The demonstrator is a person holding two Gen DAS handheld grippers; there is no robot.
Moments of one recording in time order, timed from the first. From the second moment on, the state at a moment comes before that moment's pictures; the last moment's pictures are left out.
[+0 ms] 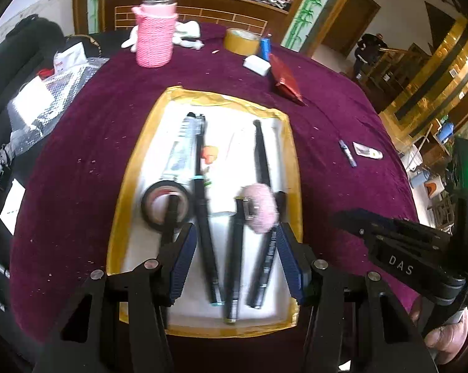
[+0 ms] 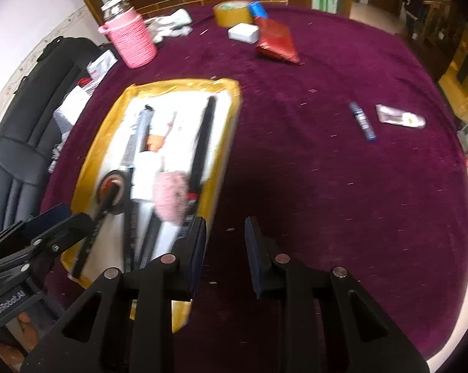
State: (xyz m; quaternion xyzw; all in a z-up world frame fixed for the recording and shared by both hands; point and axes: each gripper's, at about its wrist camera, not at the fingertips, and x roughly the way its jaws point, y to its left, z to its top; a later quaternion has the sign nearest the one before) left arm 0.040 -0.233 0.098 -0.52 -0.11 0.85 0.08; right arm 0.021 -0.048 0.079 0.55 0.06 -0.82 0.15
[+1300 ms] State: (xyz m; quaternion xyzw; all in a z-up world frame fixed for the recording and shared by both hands) left arm 0.065 -0.088 0.057 -0.58 -0.15 0.79 0.10; right arm -0.160 0.196 0.071 0.56 0.01 -0.83 0.07
